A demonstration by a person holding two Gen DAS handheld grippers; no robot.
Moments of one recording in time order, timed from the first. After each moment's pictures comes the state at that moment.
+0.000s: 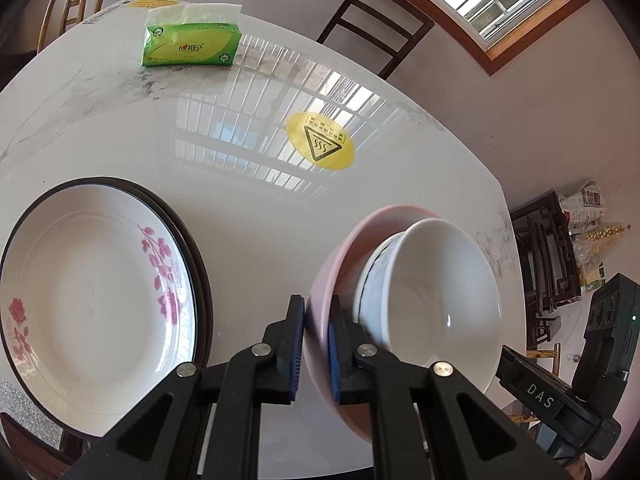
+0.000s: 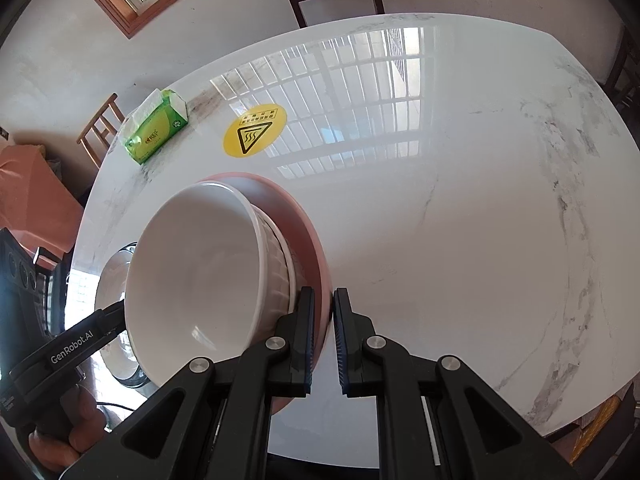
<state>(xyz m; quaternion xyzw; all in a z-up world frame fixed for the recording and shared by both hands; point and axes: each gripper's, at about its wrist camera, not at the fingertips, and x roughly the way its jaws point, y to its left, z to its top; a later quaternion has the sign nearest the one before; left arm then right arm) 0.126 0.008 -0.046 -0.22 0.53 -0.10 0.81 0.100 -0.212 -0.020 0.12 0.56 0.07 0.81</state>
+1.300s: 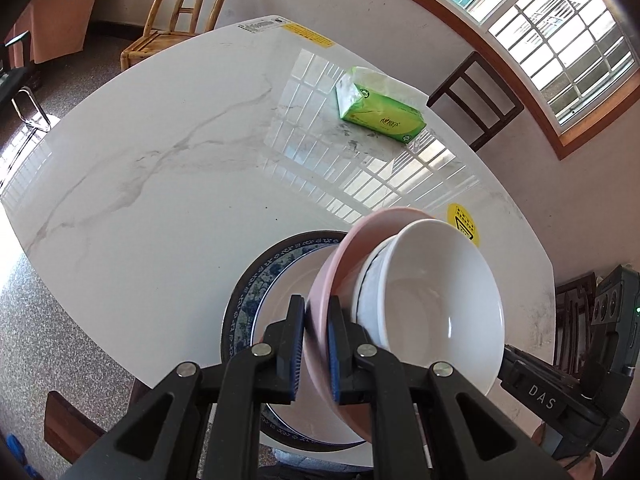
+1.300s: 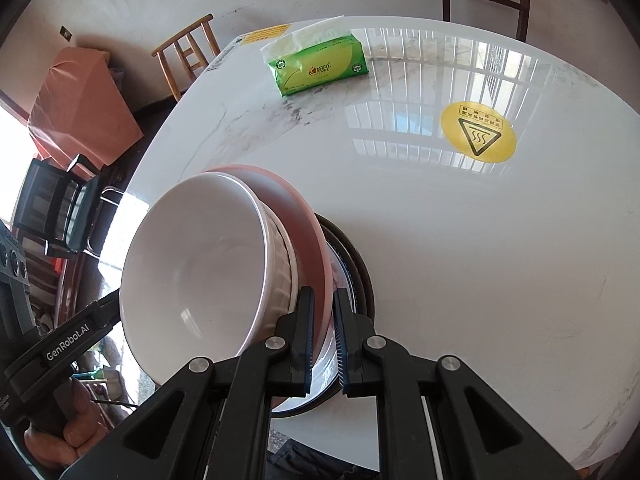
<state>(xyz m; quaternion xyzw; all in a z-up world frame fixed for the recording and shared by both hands) 0.074 0.200 -0.035 -0.27 0.51 0.04 0.82 0.121 -0.004 -0.008 0.03 0.59 0.20 0.78</state>
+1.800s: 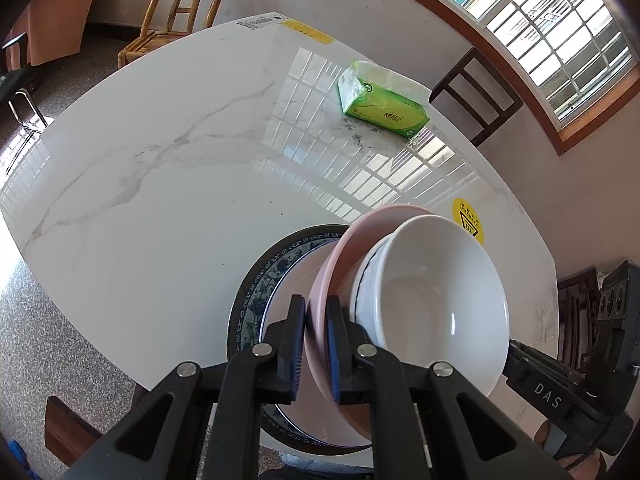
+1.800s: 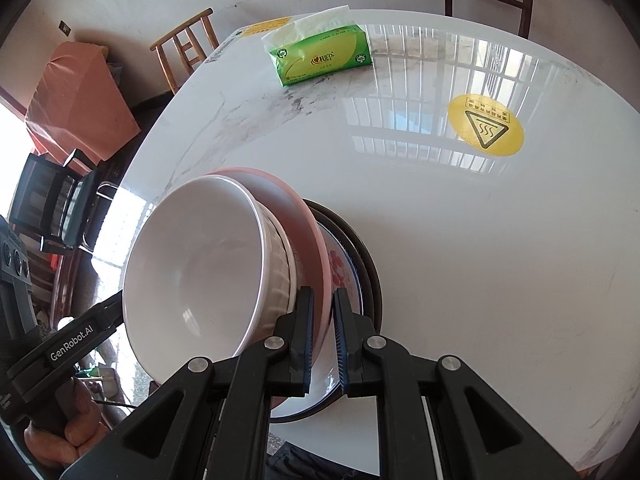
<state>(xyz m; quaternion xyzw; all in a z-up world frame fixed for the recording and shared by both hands) 0.074 0.202 -0.046 -0.26 0.50 0.04 0.82 0.119 0.003 -0.019 0.02 0.59 0.20 0.78</state>
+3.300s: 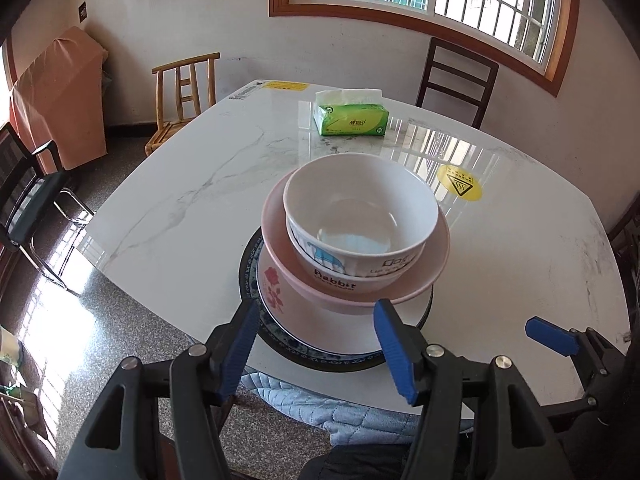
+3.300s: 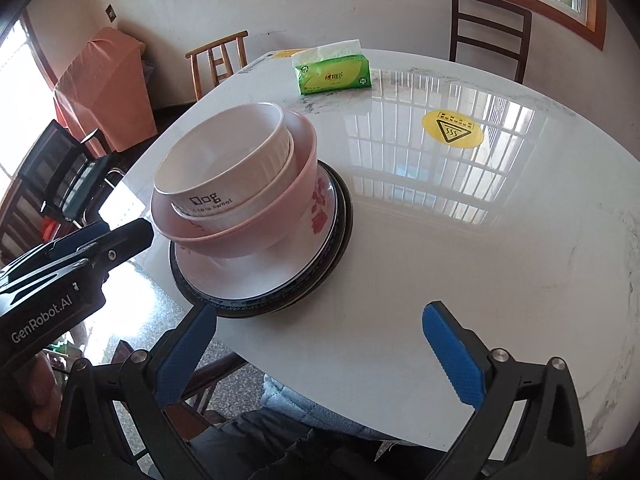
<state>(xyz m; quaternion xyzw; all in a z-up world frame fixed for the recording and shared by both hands) -0.014 0.099 -0.005 -0.08 0.45 0.10 0.89 0.016 -0.044 -0.016 -0.02 0.50 0.23 0.84</state>
